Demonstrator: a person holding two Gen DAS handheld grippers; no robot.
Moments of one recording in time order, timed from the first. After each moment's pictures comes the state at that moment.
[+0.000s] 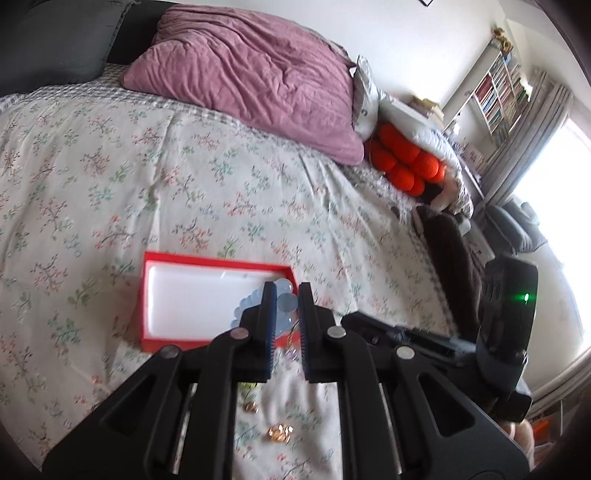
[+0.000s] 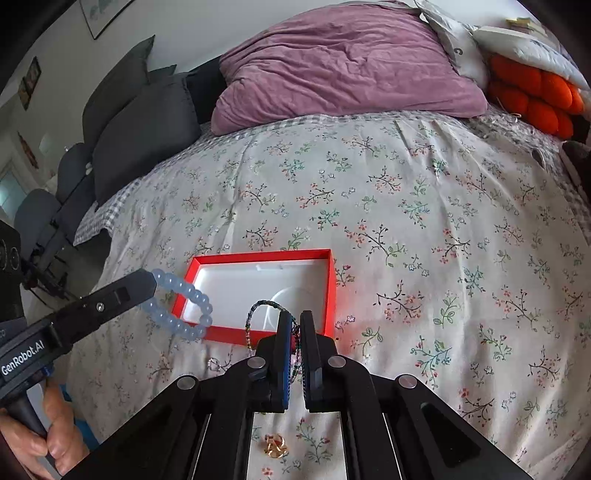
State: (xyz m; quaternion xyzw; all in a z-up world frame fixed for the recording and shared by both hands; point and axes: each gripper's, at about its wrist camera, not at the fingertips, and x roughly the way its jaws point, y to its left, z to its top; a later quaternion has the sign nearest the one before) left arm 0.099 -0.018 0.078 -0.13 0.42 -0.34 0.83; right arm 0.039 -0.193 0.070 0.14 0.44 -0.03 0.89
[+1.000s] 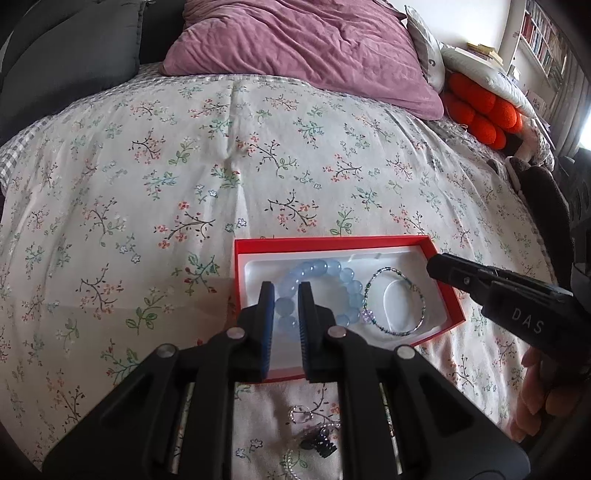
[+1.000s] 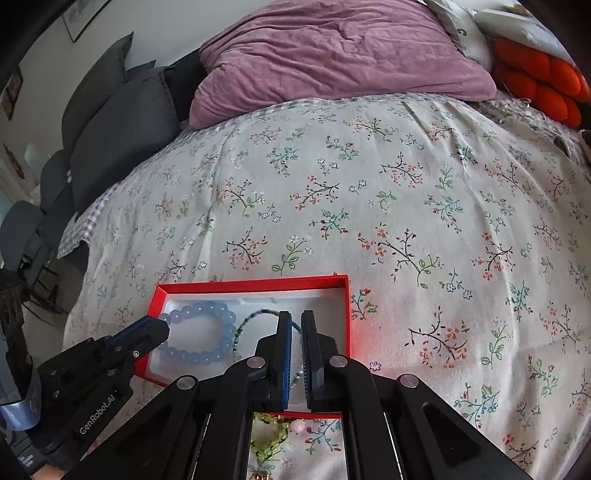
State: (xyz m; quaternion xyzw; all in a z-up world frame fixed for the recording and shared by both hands) left arm 0.140 -0.019 0.009 0.02 0.45 -0.22 0.87; right arm 0.111 -0.193 0.018 0.15 0.45 -0.04 0.88
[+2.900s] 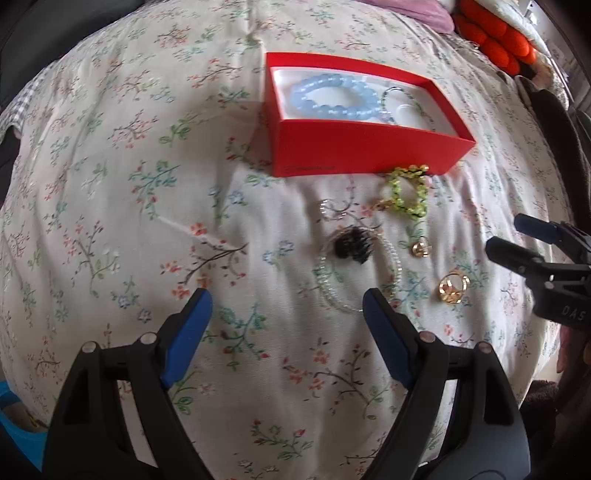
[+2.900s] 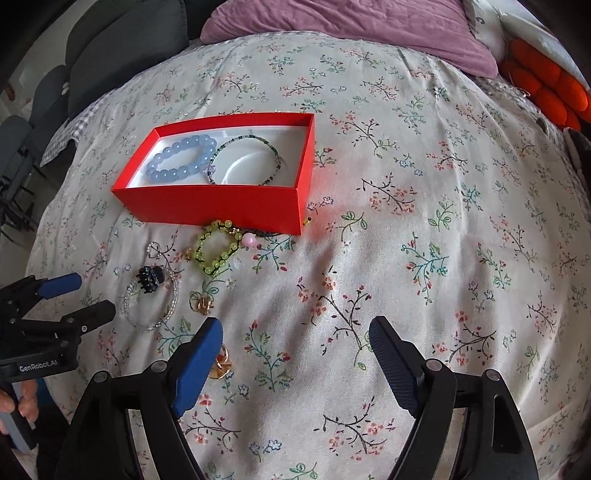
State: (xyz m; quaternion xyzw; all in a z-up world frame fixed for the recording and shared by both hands) left arm 0.059 0.021 -0.026 0.08 0.58 -0.20 0.78; right arm 0.006 -0.176 -0.004 0.06 0.56 -0.04 0.82
